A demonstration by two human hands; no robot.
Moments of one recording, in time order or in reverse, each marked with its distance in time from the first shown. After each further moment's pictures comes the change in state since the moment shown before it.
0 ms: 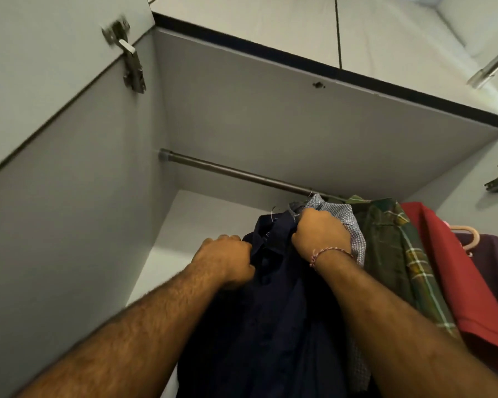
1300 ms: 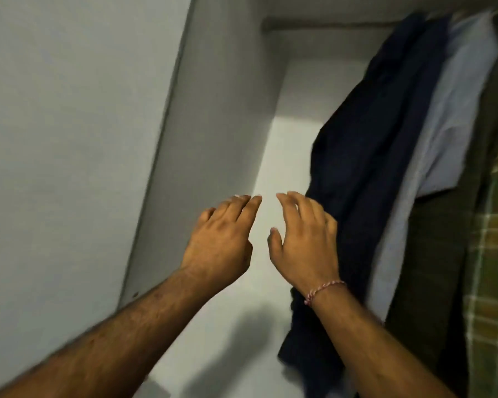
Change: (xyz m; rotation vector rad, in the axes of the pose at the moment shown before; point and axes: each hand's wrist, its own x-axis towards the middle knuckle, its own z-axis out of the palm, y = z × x) left_hand -0.367 0.067 0.013 0.186 0.084 -0.326; right_hand -0.343 -0.035 0.013 0.594 -0.142 -0.434
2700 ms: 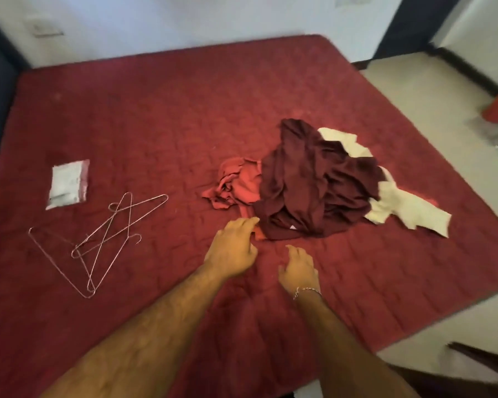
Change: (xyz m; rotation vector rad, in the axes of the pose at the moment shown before) left_hand -1.069 -0.361 -0.808 0.824 0.172 -2.155; right_hand -0.614 -1.335 -0.297 1.044 -1.217 -1.688
